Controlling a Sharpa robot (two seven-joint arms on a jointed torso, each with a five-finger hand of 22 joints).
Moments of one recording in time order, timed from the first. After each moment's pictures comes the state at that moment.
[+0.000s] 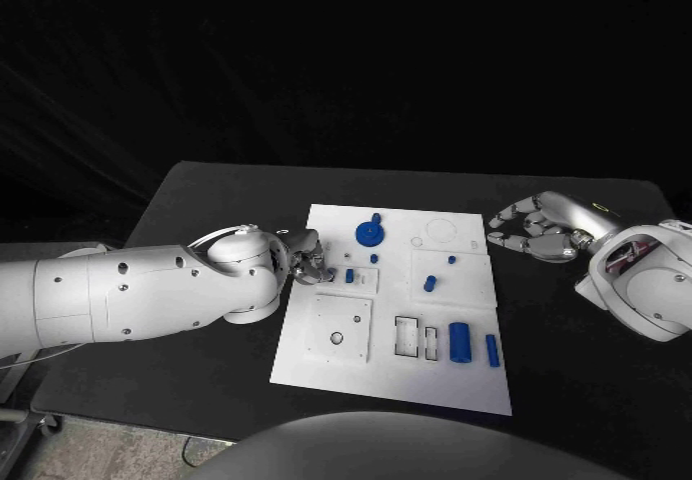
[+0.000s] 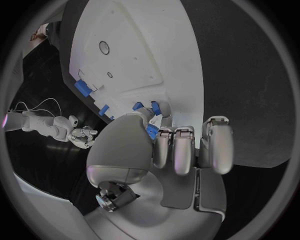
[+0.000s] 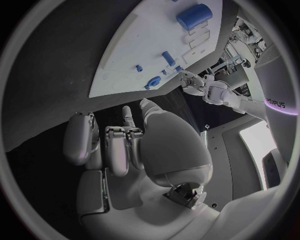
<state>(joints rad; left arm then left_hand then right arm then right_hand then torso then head) 1.16 -0.89 -0.17 1.71 -1.38 -0.21 -0.63 1.23 -0.05 0.26 0.27 0.51 1.05 0.03 0.19 1.24 1.47 -0.04 1.57 1.31 1.47 -0.07 1.57 1.31 0.02 1.46 0.04 1.44 1.31 1.25 -1.04 -0.15 1.66 -1.37 -0.37 -0.13 1.31 -0.01 0.12 0.25 0.28 0.91 0.11 0.16 0.29 1.47 0.00 1.57 1.31 1.47 -0.06 1.51 1.31 0.07 1.43 0.06 1.21 1.31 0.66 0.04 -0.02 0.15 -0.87</state>
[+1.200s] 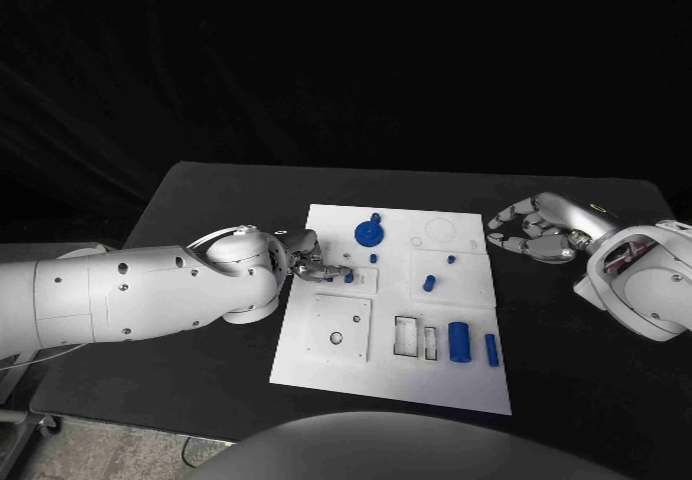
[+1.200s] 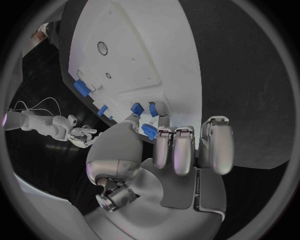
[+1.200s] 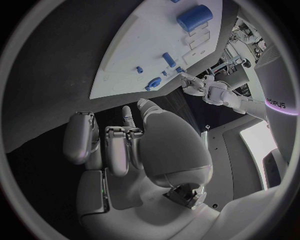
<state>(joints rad) 1.16 -0.89 -0.17 1.70 -1.37 -0.21 -0.62 0.85 0.05 -0.01 0.29 0.15 1.10 0.03 0.24 1.30 1.47 -0.03 1.57 1.31 1.47 -0.07 1.57 1.31 0.02 1.47 0.05 1.43 1.31 1.25 -1.04 -0.15 1.66 -1.37 -0.36 -0.13 1.33 -0.01 0.15 0.23 0.37 0.91 0.11 0.15 0.29 1.47 0.00 1.57 1.31 1.47 -0.06 1.51 1.31 0.07 1.43 0.06 1.20 1.31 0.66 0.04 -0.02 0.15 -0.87</state>
